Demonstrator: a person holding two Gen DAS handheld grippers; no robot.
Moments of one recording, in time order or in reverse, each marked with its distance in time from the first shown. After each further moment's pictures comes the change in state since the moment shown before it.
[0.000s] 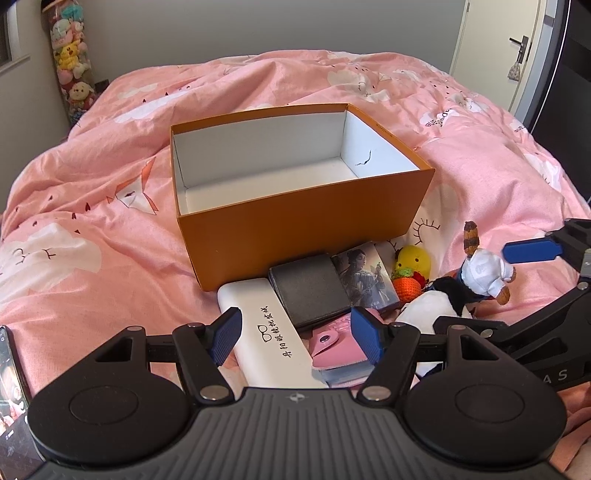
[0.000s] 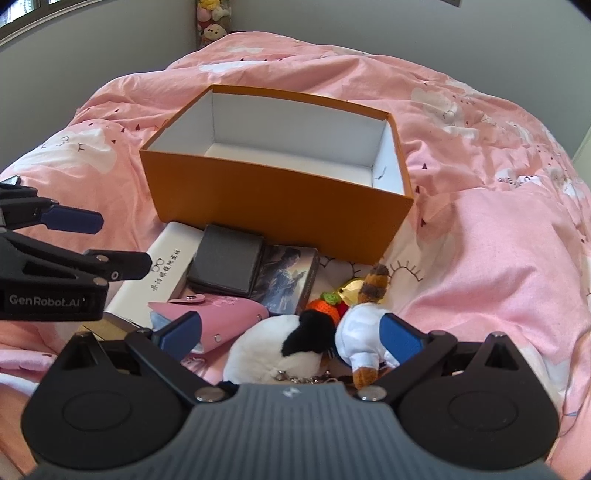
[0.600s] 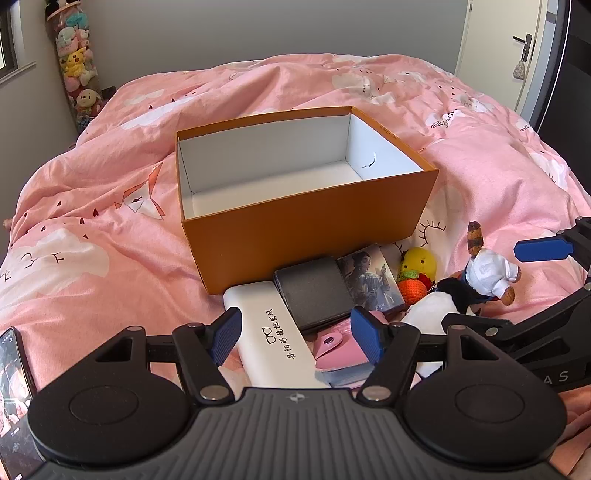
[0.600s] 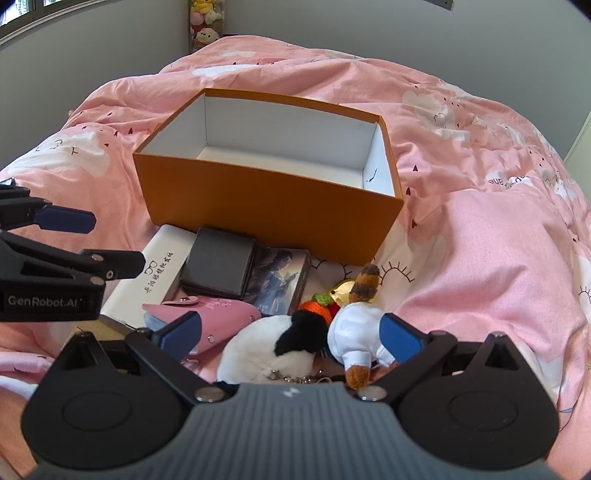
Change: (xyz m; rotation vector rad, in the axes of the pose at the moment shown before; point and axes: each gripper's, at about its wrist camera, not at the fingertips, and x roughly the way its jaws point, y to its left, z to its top) left arm -0.002 -0.007 -0.004 -0.126 -0.025 0.134; right arm -0.003 0.000 -0.006 0.009 -0.017 -0.045
